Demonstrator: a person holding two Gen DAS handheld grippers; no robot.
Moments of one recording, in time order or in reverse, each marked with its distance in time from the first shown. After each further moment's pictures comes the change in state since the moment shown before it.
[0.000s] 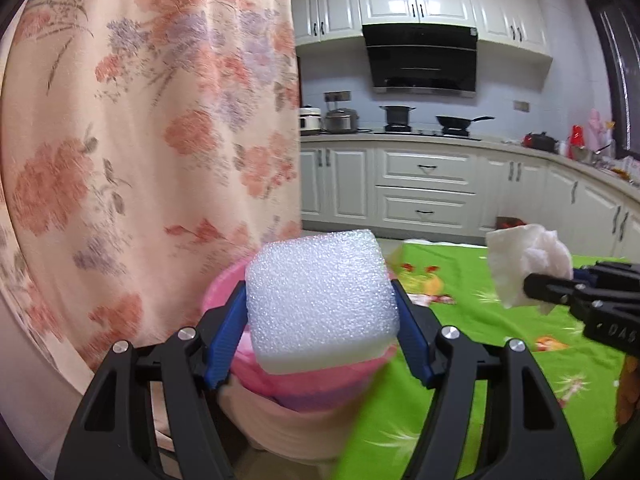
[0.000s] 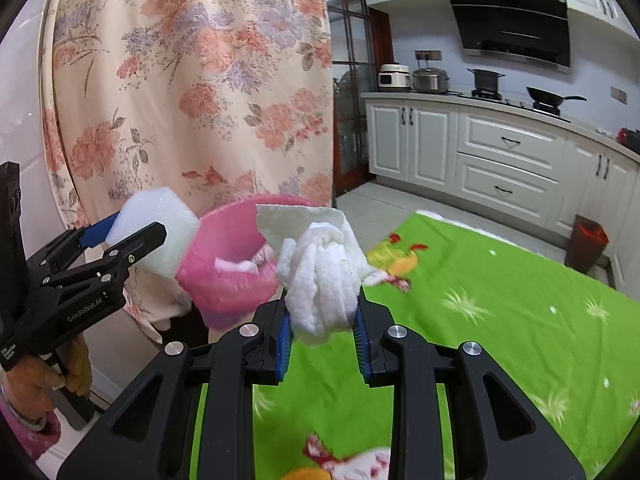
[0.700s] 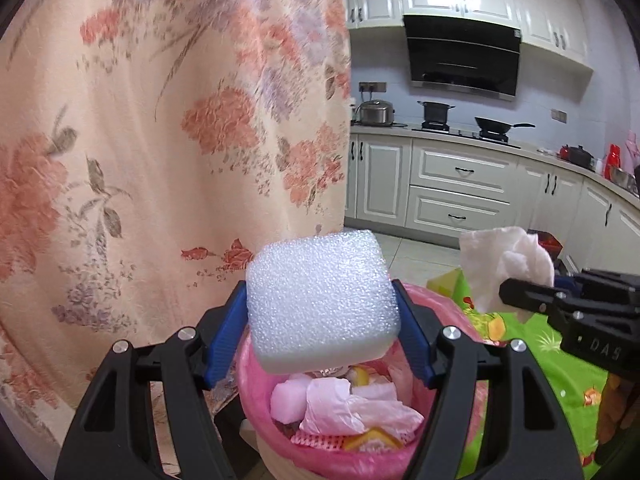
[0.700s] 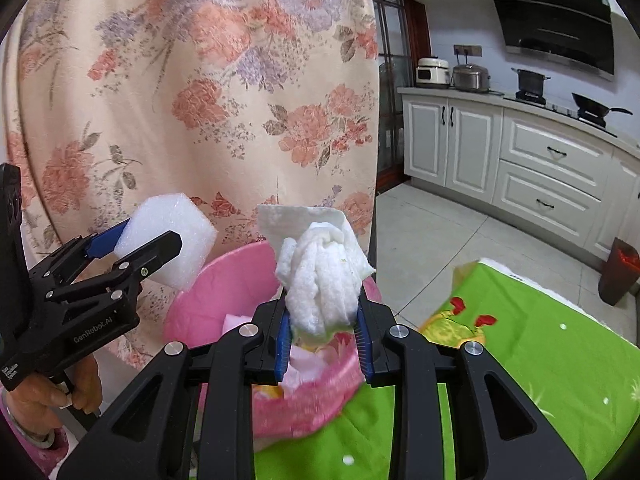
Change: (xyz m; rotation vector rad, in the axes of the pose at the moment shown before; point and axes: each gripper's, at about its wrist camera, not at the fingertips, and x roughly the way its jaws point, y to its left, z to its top) left arm 0.101 0.062 0.044 -0.106 0.065 0.057; right arm 0.126 0.028 0.086 -0.036 0.045 0.098
